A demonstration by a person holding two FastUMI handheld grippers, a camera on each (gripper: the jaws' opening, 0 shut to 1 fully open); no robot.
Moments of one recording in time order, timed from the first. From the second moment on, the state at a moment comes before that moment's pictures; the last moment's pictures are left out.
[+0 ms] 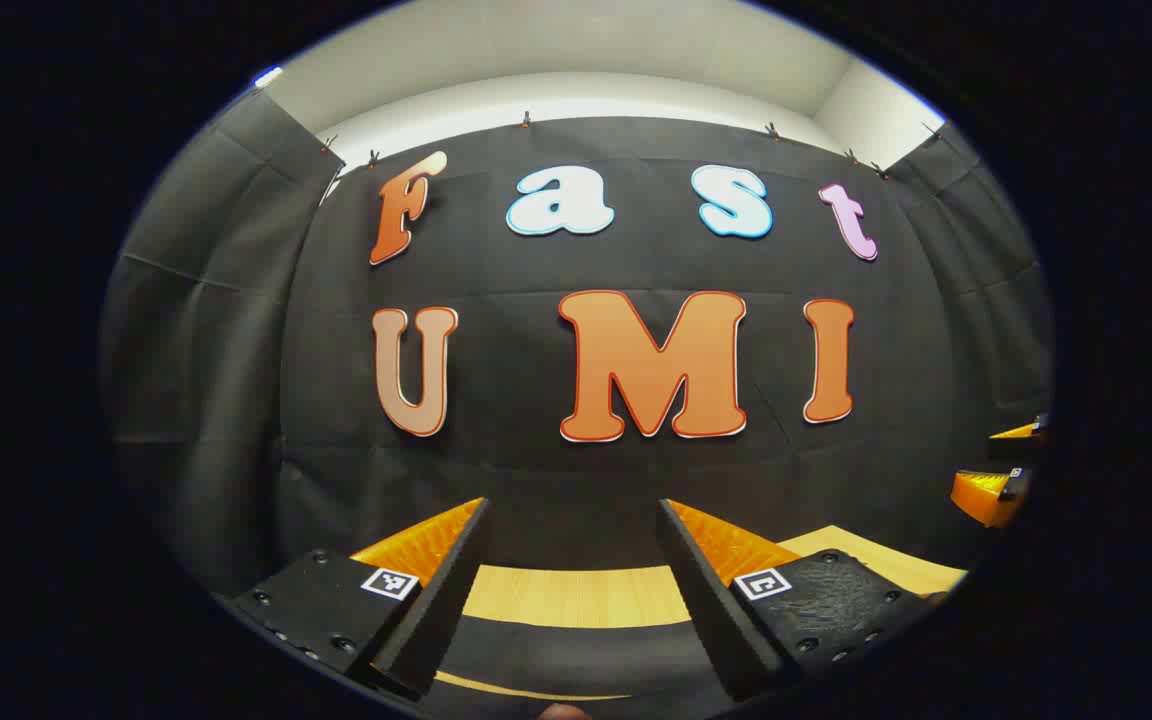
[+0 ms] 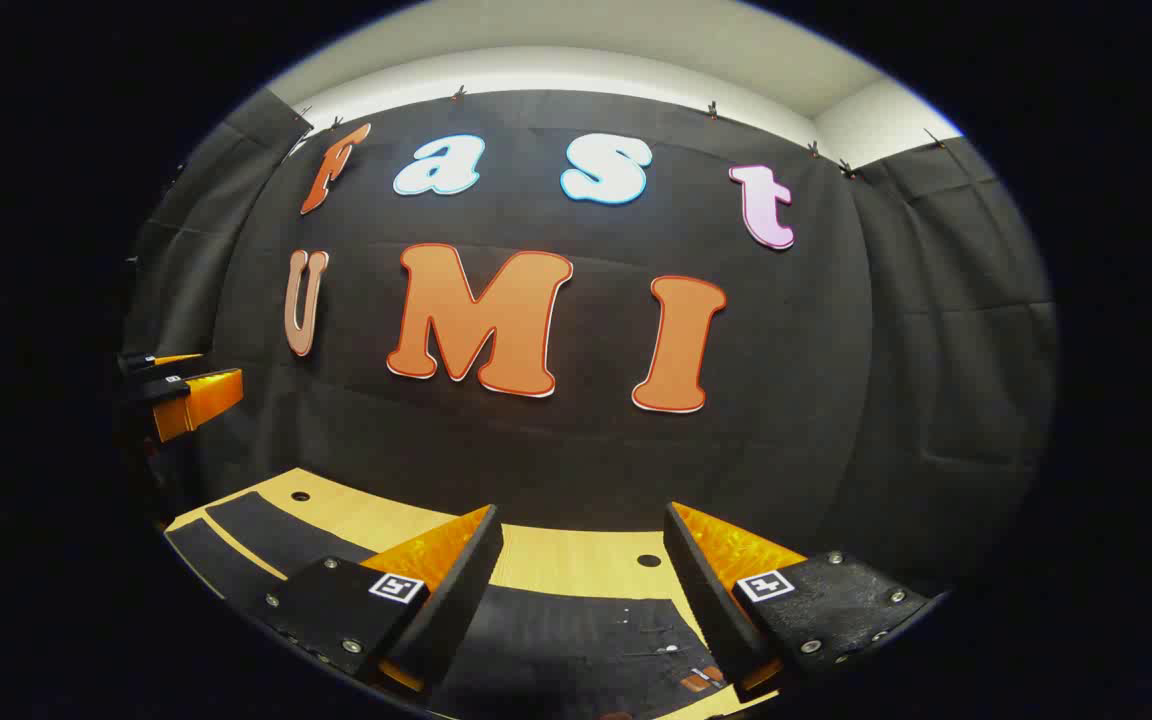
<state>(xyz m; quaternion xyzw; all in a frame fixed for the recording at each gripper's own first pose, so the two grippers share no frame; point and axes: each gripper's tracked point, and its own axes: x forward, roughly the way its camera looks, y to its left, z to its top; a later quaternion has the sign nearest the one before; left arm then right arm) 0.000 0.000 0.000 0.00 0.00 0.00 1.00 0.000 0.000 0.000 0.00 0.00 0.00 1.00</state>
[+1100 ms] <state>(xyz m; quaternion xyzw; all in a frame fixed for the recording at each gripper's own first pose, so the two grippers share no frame) 0.017 0.032 -0.067 -0.02 0.10 0.05 0.99 0.031 -0.059 -0.068 0.06 0.09 -0.03 0.99</state>
